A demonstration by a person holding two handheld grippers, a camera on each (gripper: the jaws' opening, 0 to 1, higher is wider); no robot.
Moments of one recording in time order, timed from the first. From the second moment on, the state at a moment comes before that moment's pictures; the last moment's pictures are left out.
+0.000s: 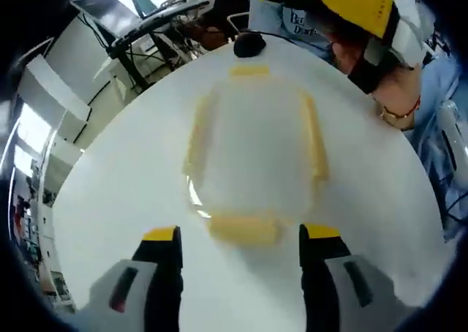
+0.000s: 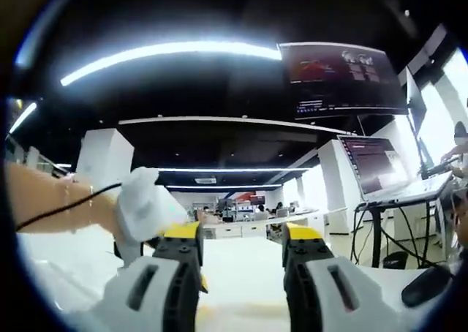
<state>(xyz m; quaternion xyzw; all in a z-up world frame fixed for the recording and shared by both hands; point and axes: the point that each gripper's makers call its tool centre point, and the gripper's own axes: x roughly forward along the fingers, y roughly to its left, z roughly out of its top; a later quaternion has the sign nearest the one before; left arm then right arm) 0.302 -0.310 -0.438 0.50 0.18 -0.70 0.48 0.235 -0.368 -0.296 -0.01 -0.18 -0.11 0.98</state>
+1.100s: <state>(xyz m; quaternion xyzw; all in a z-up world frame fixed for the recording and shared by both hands) 0.312 -0.292 -0.468 0.51 0.26 -0.69 0.44 0.233 -0.371 -0.294 0.01 -0.19 -0.11 0.97</state>
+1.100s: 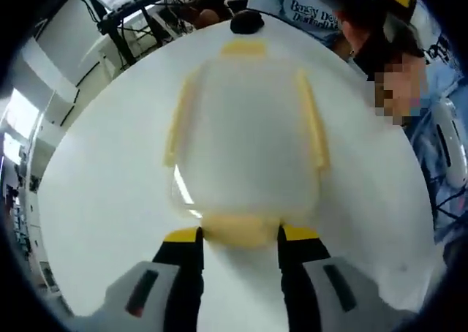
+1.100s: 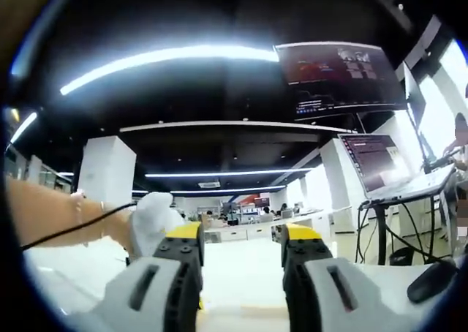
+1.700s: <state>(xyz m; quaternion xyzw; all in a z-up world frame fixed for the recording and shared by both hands) 0.304 -0.229 -0.469 0.49 0.33 -0.64 0.49 0.247 -0.372 -0.305 -0.02 -0.15 -0.08 0.99</state>
